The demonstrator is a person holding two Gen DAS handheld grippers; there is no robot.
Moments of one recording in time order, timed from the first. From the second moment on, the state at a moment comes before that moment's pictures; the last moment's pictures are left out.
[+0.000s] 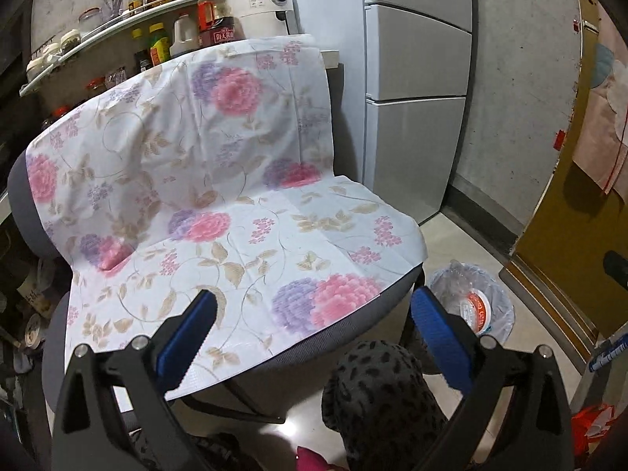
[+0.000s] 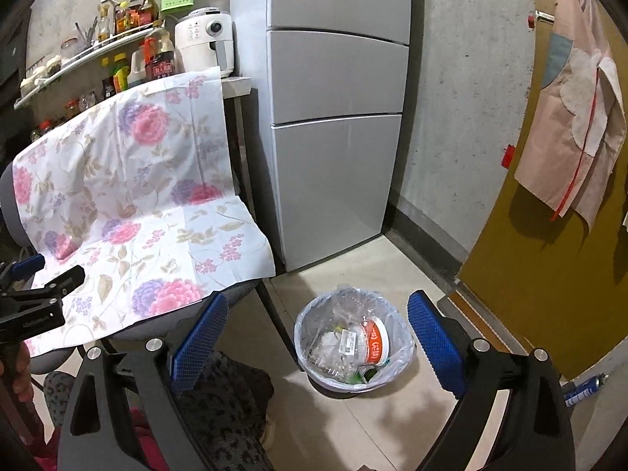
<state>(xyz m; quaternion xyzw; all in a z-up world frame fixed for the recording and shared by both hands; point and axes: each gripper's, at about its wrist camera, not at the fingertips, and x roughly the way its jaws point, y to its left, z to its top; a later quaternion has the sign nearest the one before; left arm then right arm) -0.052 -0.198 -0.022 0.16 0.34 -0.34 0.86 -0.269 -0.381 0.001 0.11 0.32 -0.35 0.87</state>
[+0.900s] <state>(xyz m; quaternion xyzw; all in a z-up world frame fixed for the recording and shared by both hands) -0.055 -0.197 -0.016 0.15 0.33 -0.35 0.86 -0.266 -0.382 0.000 0.11 0.32 -0.35 0.87</state>
